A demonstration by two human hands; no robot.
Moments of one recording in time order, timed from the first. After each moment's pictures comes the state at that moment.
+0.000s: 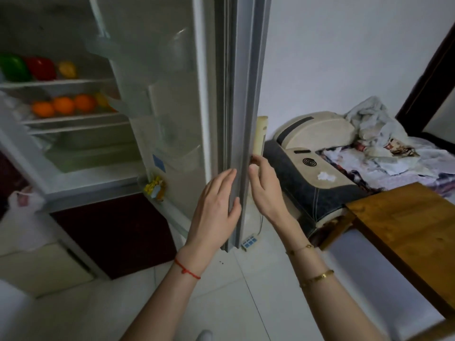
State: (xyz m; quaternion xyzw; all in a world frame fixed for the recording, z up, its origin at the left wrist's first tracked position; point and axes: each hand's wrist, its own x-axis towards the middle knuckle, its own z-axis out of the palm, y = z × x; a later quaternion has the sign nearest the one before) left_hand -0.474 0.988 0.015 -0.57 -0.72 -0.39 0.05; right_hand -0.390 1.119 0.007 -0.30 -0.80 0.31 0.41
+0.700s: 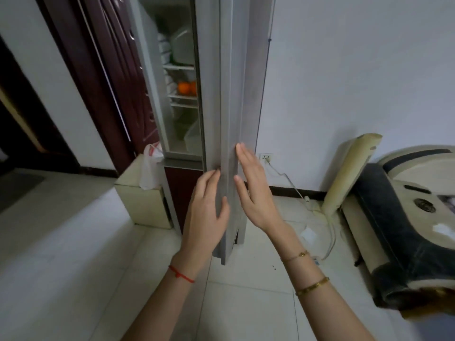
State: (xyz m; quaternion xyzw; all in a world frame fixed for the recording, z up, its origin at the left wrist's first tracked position) left_hand -0.545 0.824 0.005 -0.31 -0.84 -0.41 0.16; right_hand -0.520 0.966 0.013 0.02 -0.89 0.33 0.31
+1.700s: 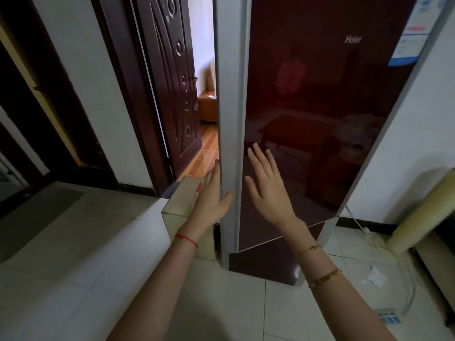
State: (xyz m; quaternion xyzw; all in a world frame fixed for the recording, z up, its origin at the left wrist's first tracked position) left_hand -0.962 0.668 -0.010 -0.31 -0.84 -0.44 0.03; right_hand -0.883 0.821 0.013 -0.01 -0.93 0.23 0.30
